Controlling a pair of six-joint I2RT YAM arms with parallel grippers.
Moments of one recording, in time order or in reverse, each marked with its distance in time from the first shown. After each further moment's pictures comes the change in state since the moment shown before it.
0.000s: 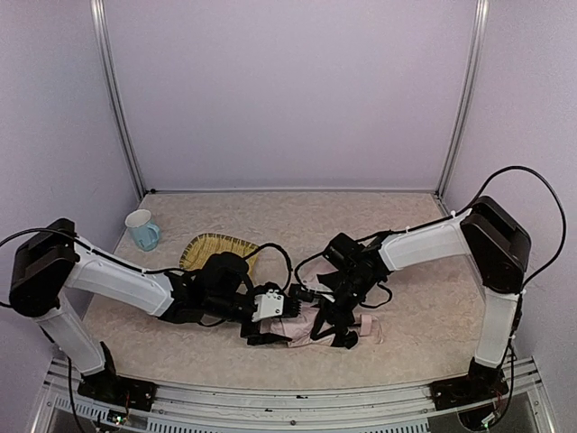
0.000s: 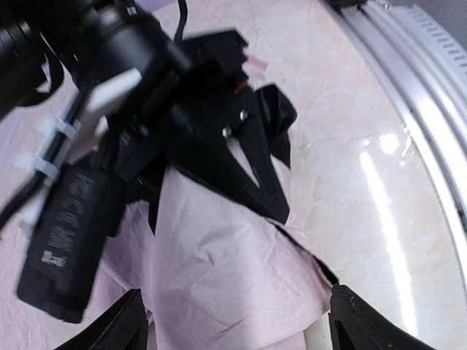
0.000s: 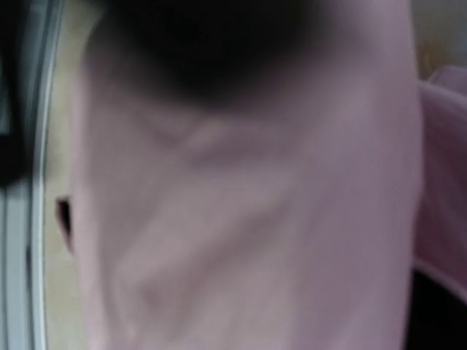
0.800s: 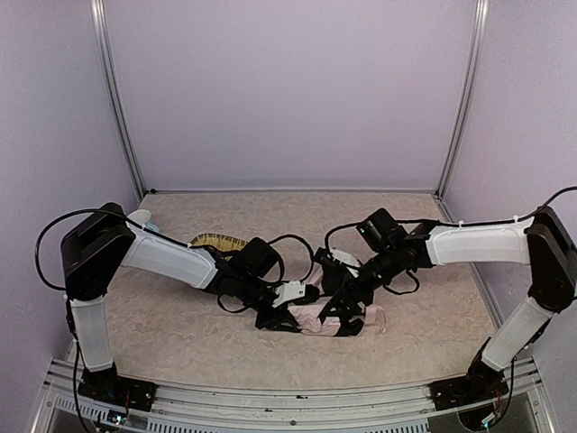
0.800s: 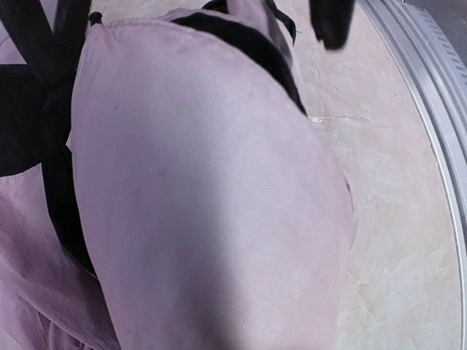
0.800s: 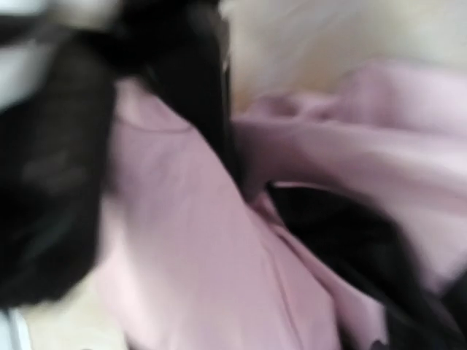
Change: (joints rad) left arm 0.080 0.341 0.372 -0.404 0.166 -0.093; right arm -0.101 -0.283 -0.130 0.116 0.143 0.184
